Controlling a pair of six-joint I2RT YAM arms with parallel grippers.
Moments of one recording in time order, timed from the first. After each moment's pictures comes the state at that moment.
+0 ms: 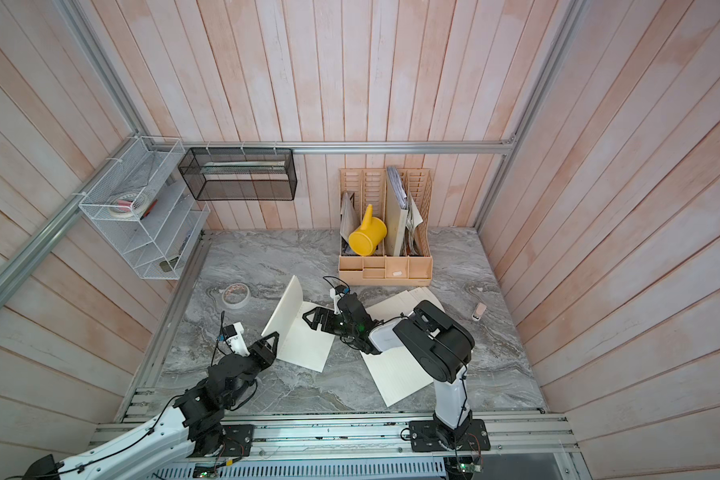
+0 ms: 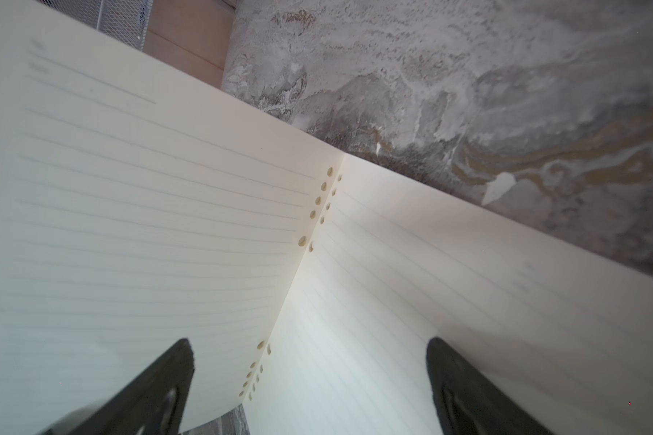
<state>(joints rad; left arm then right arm) -0.78 0.60 0.08 0.19 -0.38 -1.01 0.80 1.92 0.81 0.63 -0.30 0.95</state>
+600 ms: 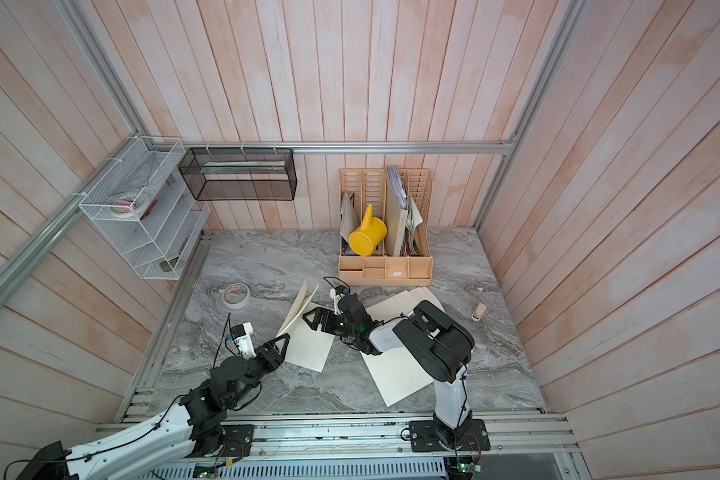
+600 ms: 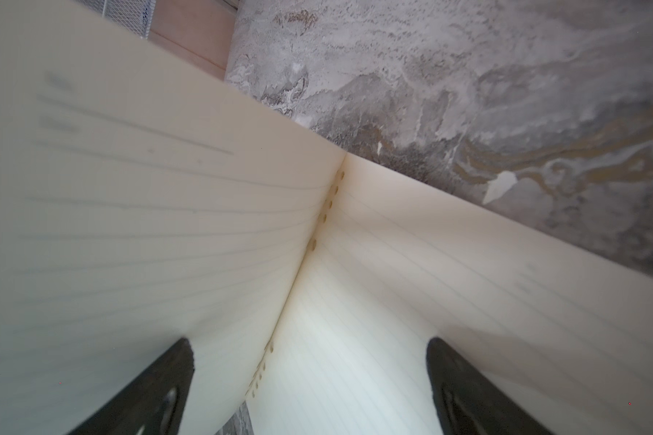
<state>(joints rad) -0.83 0.66 0.06 0.33 -0.30 -1.00 0.80 1.92 0.80 0.64 -0.30 0.95</state>
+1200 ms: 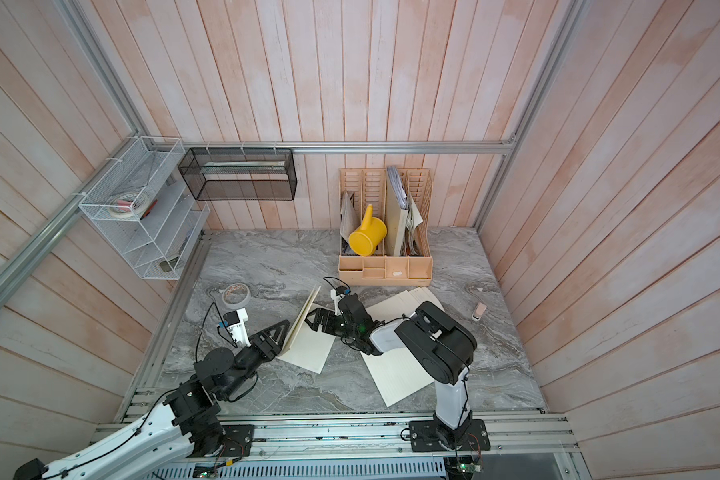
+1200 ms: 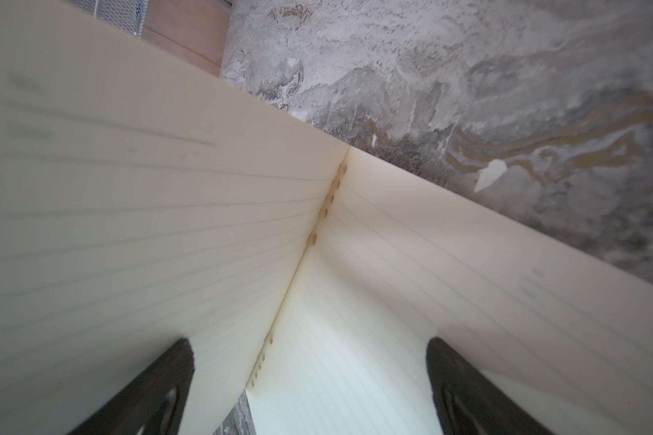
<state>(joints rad) -0.80 0.57 0.27 0.16 -0.24 -0.93 0.80 1.89 0.79 0.61 -0.29 0.95</state>
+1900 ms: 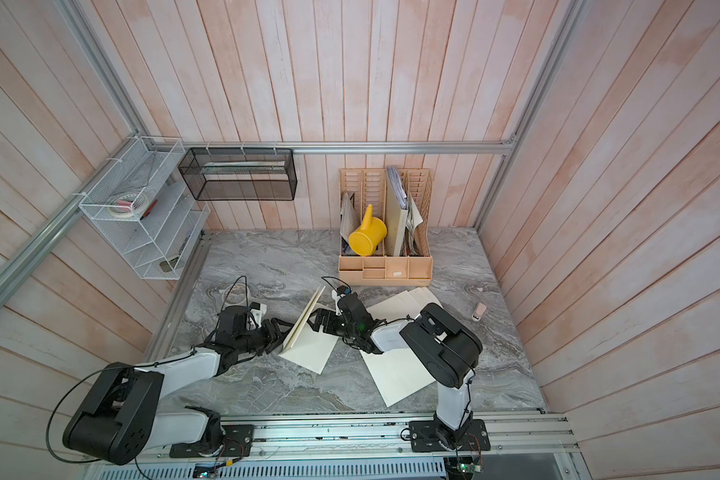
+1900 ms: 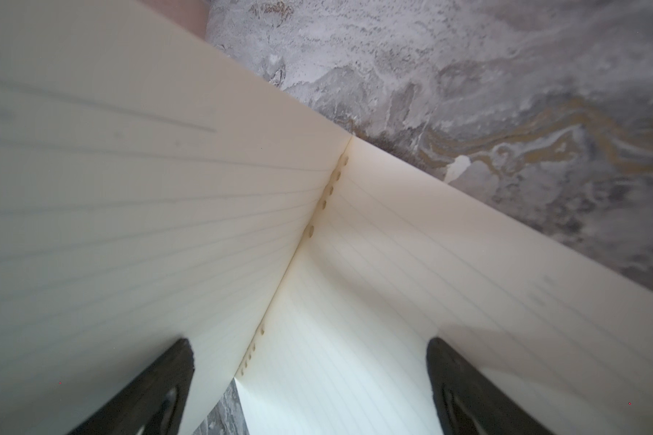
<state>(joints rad) -0.25 1.36 0.37 0.27 0.61 -0.91 0.80 1.85 0.80 0.49 -0.25 0.91</state>
